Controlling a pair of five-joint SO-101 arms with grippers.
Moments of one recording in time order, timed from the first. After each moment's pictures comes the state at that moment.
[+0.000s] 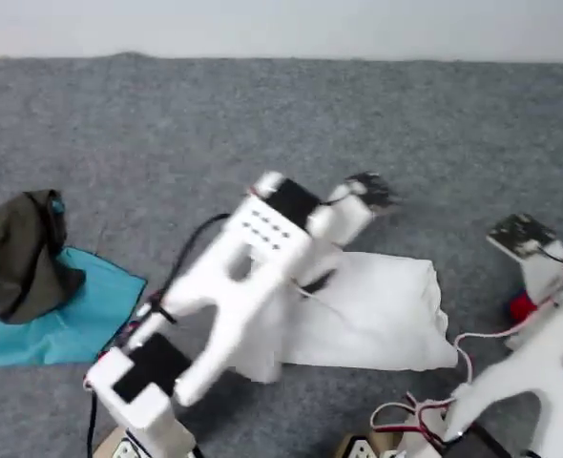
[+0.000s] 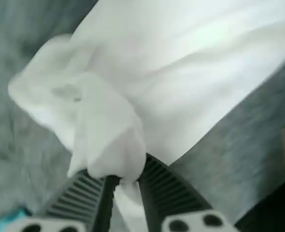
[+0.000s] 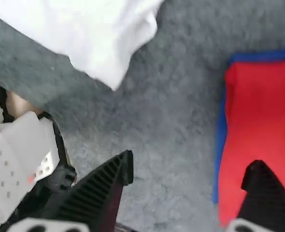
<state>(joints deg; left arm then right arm) 35.3 11.6 -7.0 99.0 -10.6 47.3 -24.1 21.9 99.8 79.5</state>
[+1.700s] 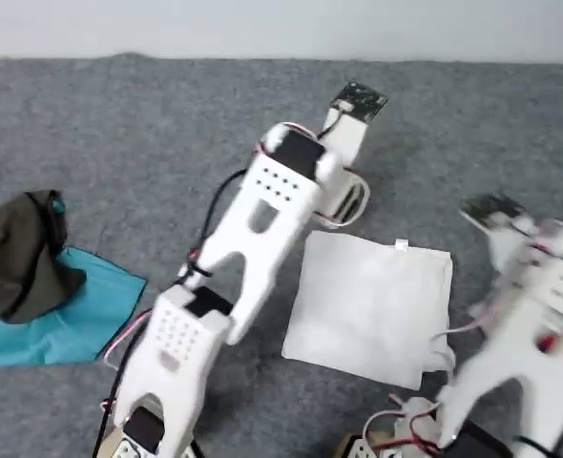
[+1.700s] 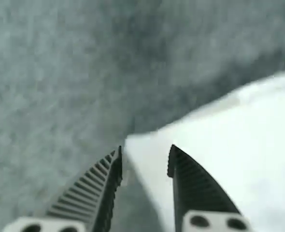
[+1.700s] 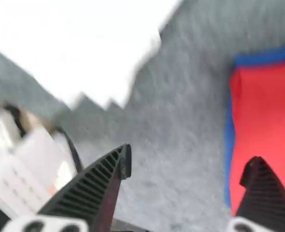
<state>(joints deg) 29.6 43.5 -55.3 99.0 5.1 29.2 -24.1 22.0 100.7 55.6</state>
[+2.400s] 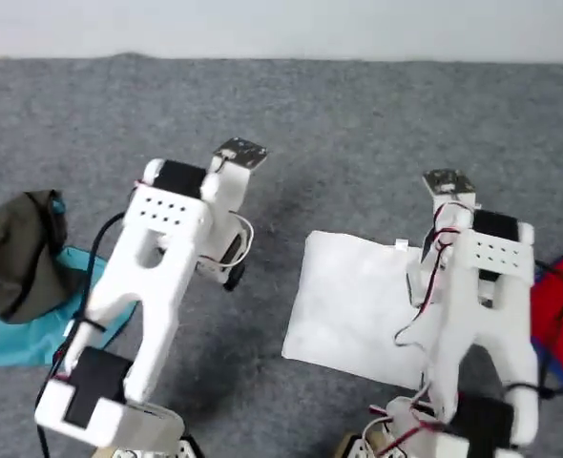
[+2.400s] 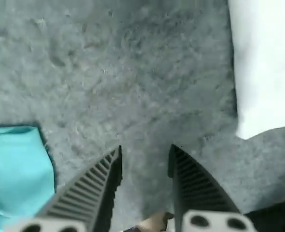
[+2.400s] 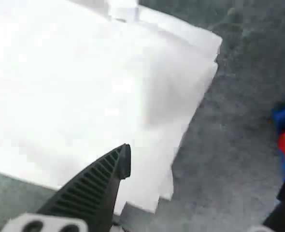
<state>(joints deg) 13.0 0.0 7.5 98.9 -4.2 12.0 -12.8 32.4 79.1 18.9</state>
